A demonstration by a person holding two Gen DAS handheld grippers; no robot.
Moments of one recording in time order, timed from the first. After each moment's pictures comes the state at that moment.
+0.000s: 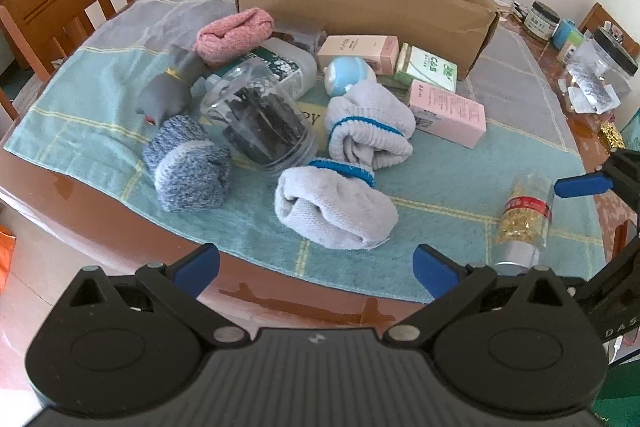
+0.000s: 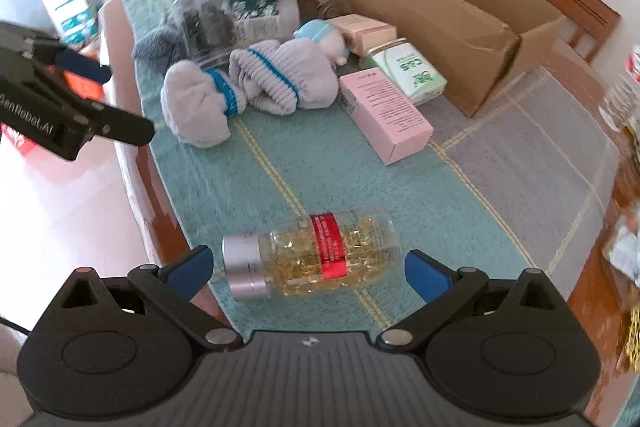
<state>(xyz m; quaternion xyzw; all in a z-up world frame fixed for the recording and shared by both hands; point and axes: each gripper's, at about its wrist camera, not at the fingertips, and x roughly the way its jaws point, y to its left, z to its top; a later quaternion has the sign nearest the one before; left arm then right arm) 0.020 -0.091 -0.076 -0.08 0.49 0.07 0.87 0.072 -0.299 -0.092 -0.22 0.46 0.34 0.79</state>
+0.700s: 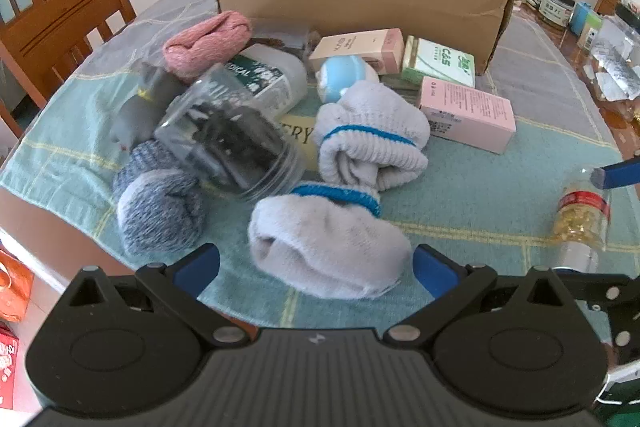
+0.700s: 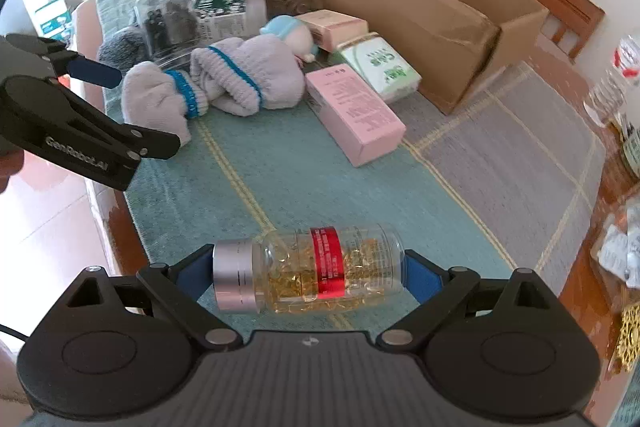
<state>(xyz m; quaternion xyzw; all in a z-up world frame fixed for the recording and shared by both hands) 0.053 -0.112 -0.109 -0.02 0.47 0.09 0.88 0.088 -0.305 -0.100 -0.20 0.46 0.30 0.81</state>
